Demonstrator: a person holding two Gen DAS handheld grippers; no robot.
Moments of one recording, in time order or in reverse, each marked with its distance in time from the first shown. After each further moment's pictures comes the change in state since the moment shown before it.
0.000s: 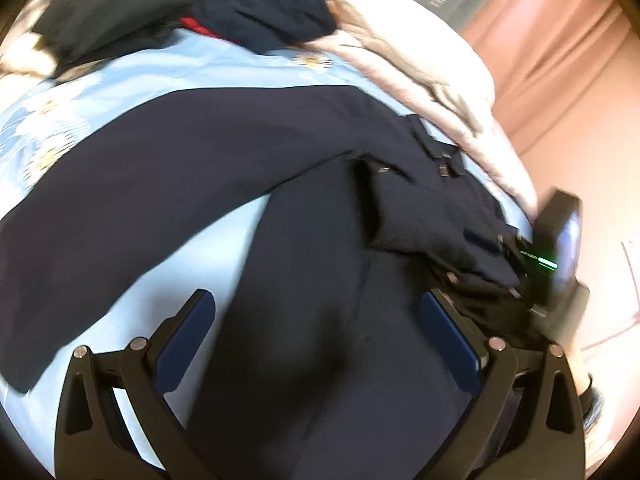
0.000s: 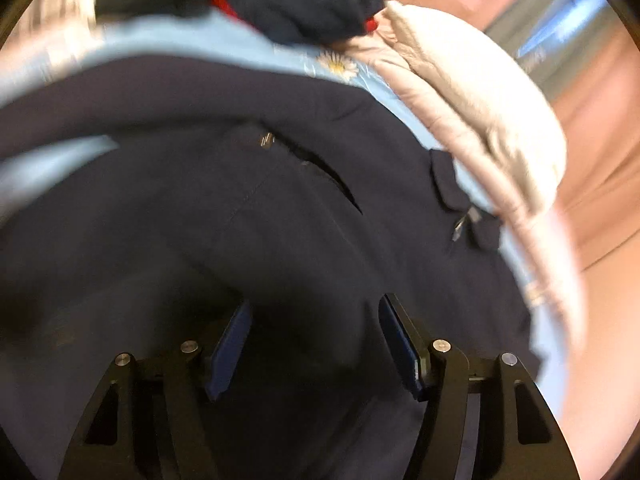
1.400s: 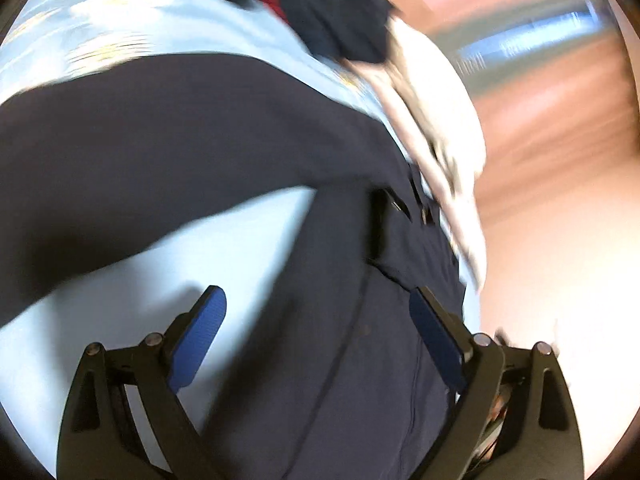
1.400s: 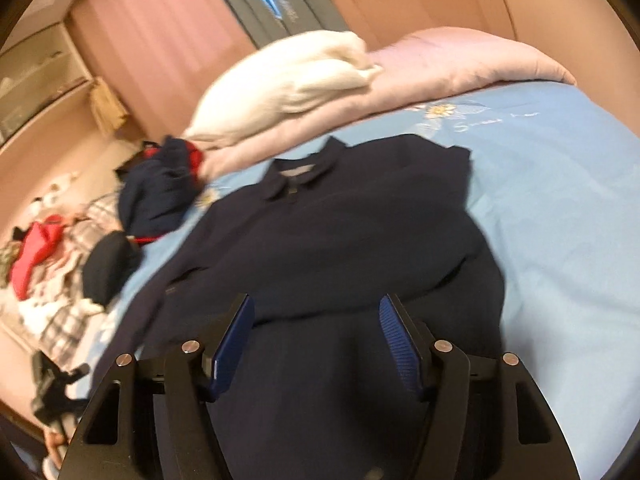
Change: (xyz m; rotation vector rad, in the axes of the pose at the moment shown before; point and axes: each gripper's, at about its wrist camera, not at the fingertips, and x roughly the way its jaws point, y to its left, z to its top) left arm -0.052 0.120 -0.007 -0.395 -0.081 -0.192; right arm -0.094 -0.140 -0.168 0.865 -0.277 0.211
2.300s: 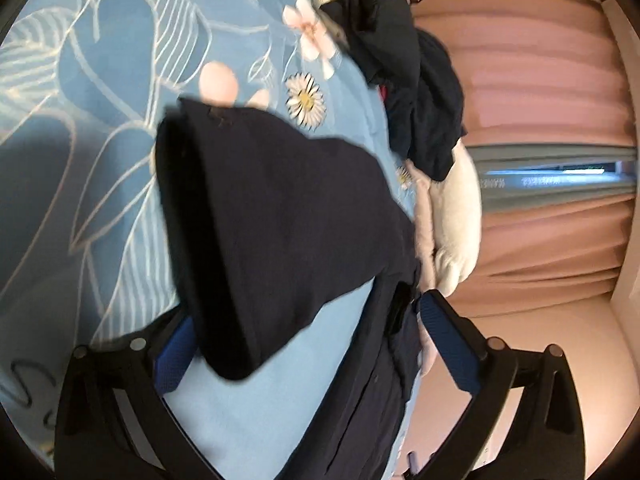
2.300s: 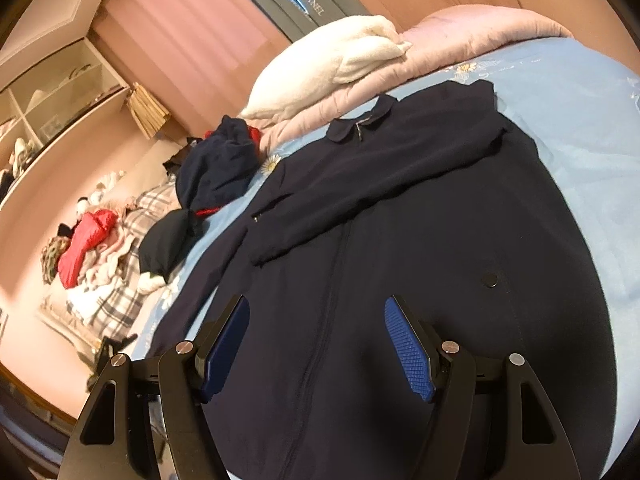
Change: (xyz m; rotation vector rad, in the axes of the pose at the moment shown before) left arm -0.063 0.109 0.035 -0.364 -0.145 -0.116; right arm -0.016 0.047 -0.089 0.082 0.011 0.119
